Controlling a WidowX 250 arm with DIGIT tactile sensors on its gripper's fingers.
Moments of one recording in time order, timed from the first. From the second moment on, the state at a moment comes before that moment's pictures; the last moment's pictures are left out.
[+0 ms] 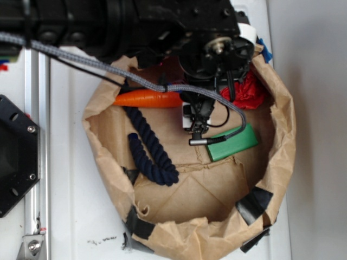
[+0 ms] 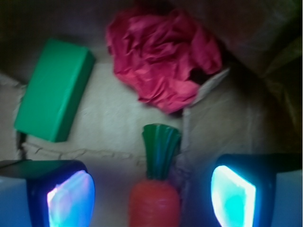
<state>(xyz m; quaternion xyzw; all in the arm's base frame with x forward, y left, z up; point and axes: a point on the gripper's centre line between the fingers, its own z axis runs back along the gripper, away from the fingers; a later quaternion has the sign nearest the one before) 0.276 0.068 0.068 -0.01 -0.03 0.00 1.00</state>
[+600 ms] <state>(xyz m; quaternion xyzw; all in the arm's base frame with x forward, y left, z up) 0.276 0.067 0.068 -0.01 -0.03 0.00 1.00</state>
